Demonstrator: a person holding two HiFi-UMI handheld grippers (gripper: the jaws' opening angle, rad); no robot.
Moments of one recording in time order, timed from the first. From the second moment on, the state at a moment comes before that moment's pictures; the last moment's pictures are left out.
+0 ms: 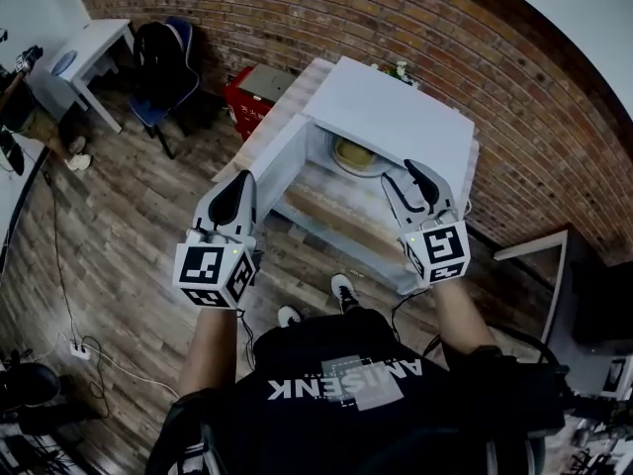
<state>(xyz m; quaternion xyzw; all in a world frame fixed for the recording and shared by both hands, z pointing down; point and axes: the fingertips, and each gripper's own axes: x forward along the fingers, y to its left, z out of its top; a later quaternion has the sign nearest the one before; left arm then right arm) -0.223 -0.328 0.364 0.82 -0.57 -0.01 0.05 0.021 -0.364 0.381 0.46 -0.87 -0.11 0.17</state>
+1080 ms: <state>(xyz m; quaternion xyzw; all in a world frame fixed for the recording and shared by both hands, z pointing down) -0.208 -0.328 0.420 0.75 -0.65 -0.01 0.09 -0.030 -0.424 0.572 0.35 -0.86 -0.14 0.33</state>
